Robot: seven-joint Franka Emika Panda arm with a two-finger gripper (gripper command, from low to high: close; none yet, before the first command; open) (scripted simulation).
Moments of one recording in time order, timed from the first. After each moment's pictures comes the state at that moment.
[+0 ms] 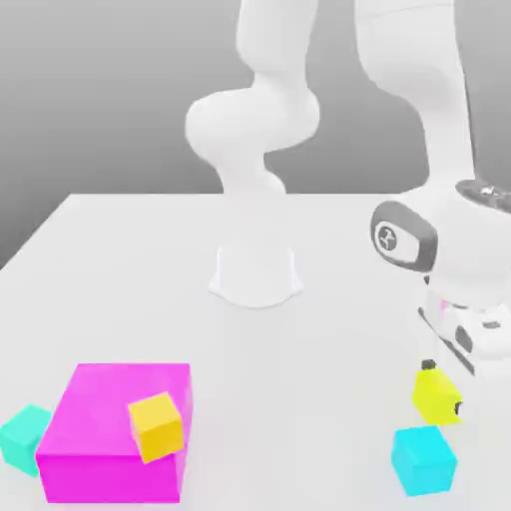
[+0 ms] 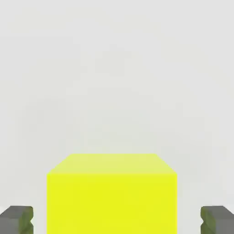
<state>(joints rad) 0.66 0.33 0.00 -2.62 -0.01 2.95 -0.32</state>
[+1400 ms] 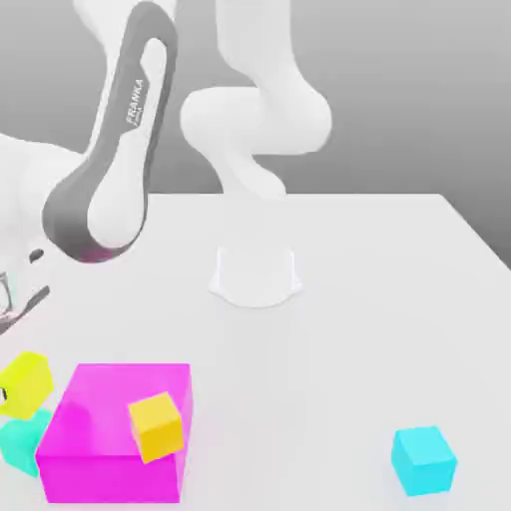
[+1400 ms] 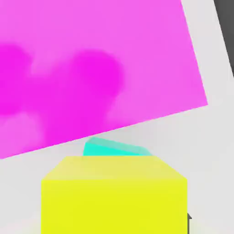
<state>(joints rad) -0.14 0.33 -0.43 -2.39 0.30 2.67 -1.34</state>
